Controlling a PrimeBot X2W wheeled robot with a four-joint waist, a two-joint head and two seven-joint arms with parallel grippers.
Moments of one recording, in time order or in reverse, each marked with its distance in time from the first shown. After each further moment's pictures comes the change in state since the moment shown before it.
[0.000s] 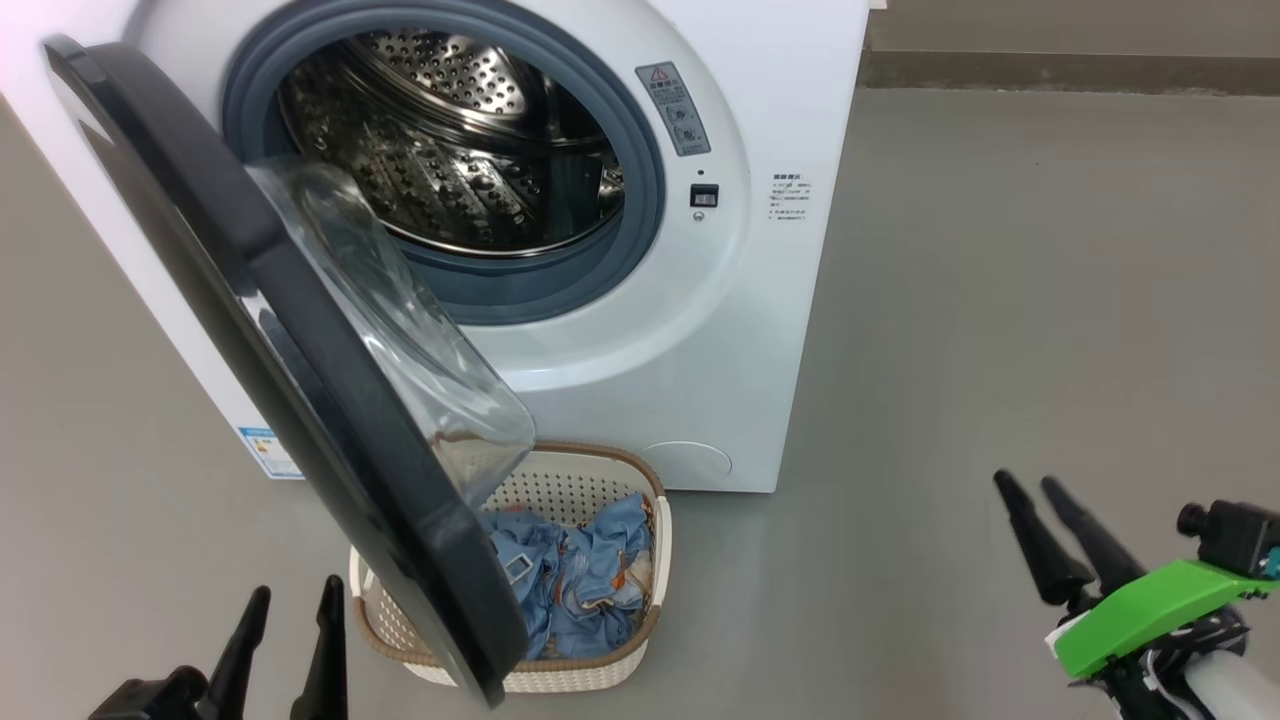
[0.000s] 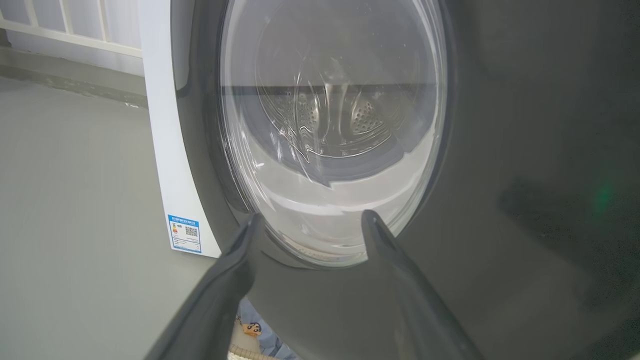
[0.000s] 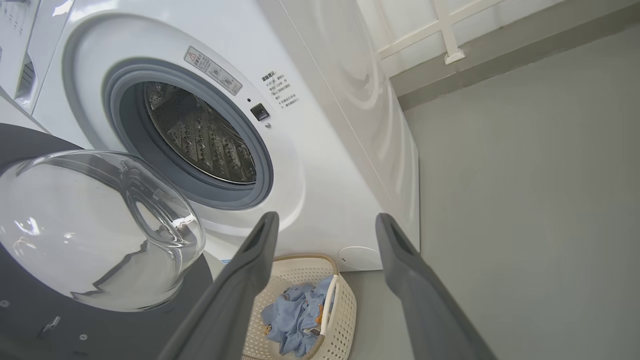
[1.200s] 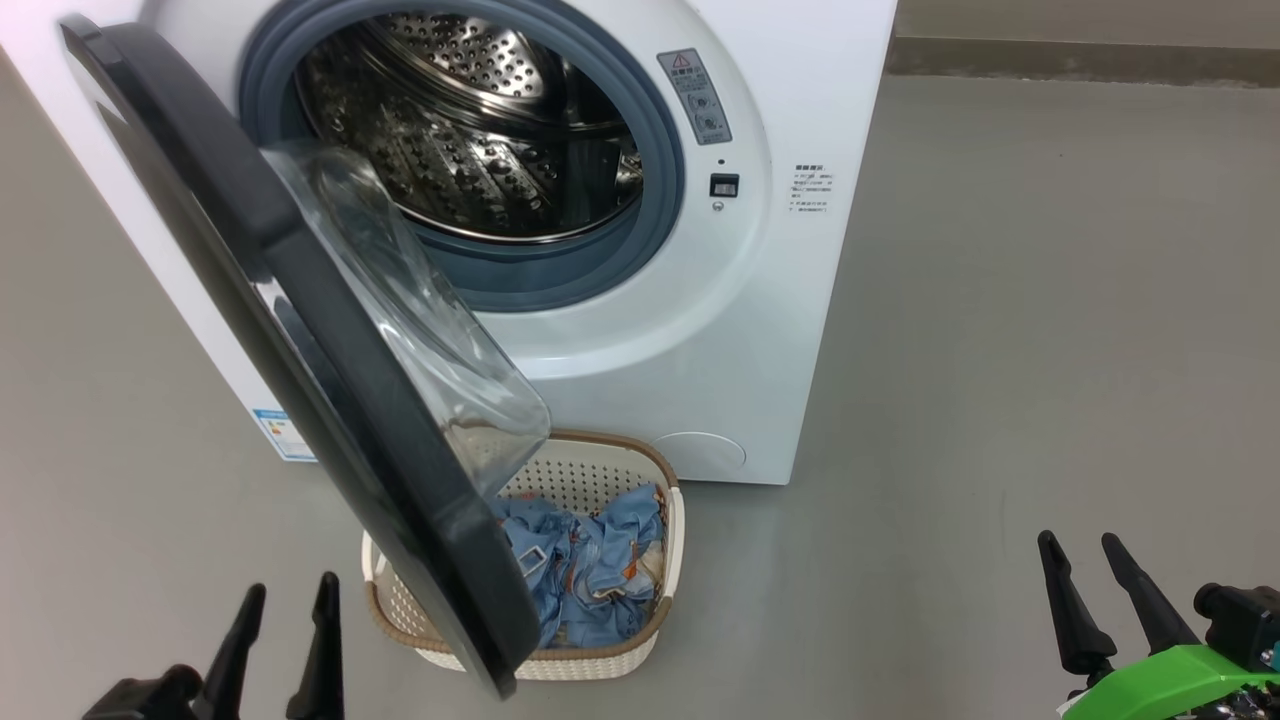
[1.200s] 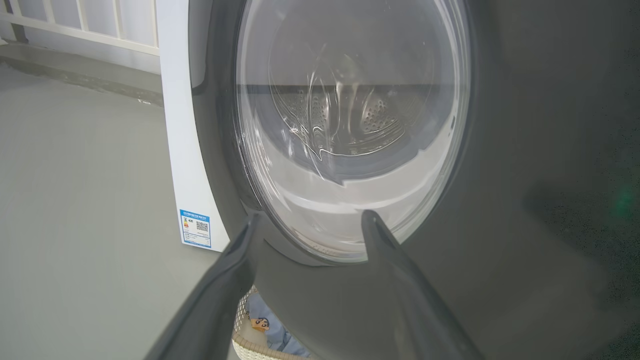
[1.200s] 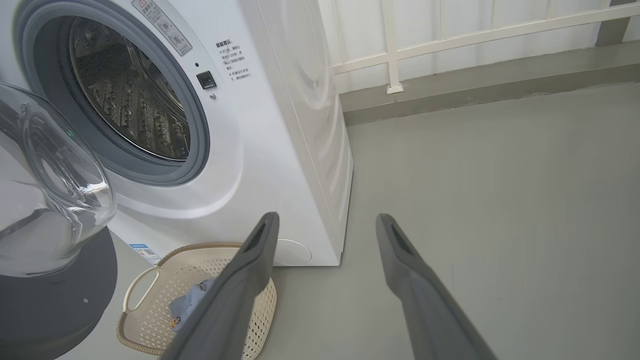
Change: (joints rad) left arm 0.000 -0.004 0.004 -0.002 0.001 0.000 0.000; right arm 0.188 0.238 -0.451 -0.049 -0.635 0.000 -0.001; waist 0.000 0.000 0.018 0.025
